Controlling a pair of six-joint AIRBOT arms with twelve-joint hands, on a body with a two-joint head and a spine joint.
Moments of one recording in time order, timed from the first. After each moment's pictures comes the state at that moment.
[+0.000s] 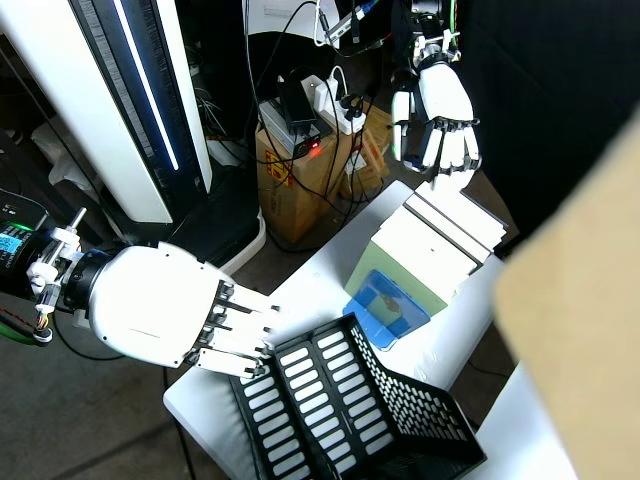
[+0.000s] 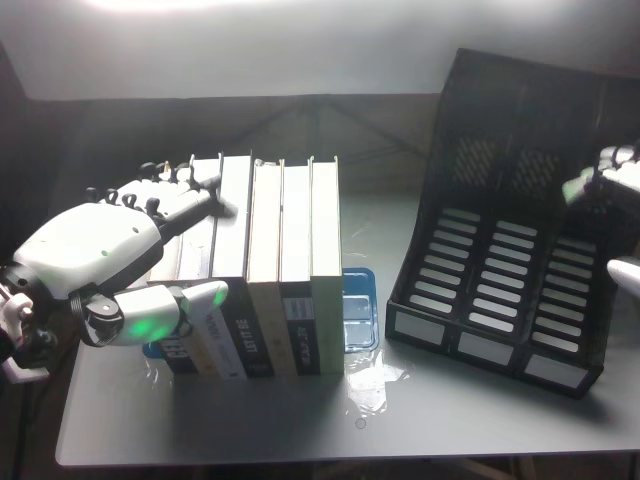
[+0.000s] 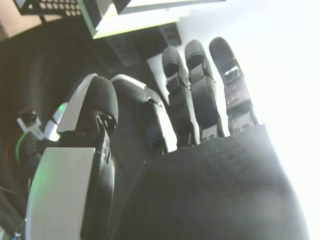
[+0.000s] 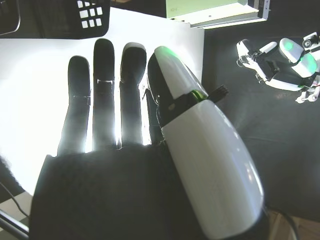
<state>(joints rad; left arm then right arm) 0.95 -1.07 1.21 -0.15 -0.97 0.71 -0.97 -0.95 1.09 0.24 0.89 -0.83</state>
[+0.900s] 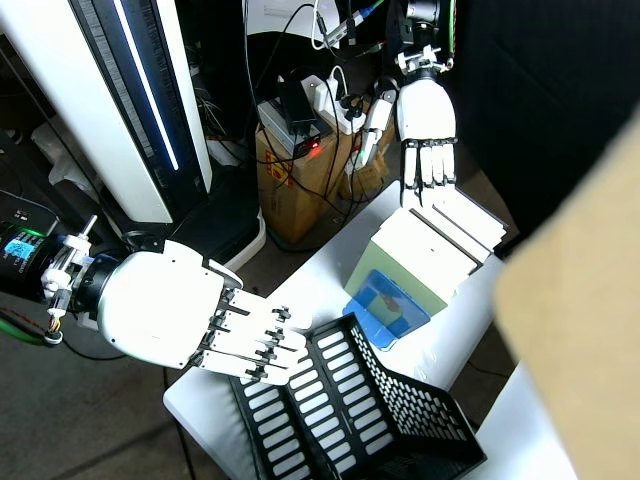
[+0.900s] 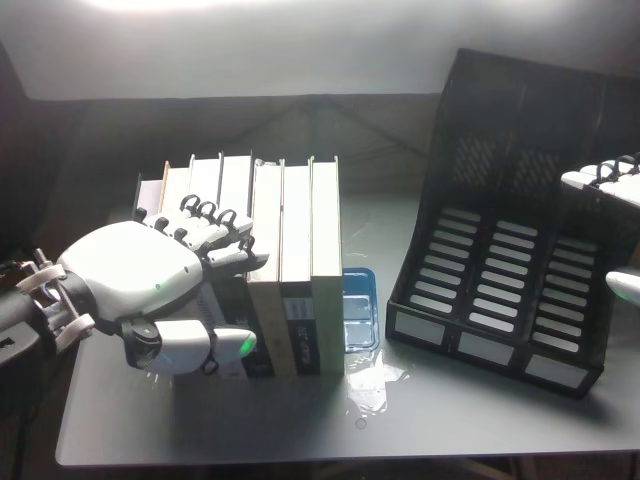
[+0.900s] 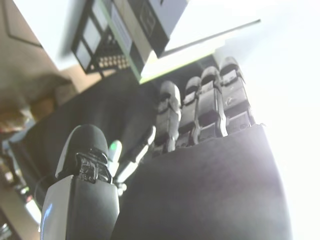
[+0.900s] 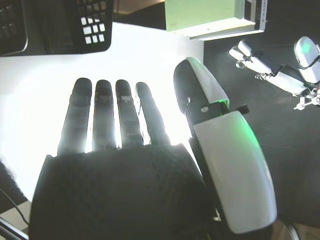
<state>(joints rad) 0.85 -1.09 1.18 -0.12 -0.67 1.04 -0.97 -0.98 1.11 0.26 0.84 -0.83</state>
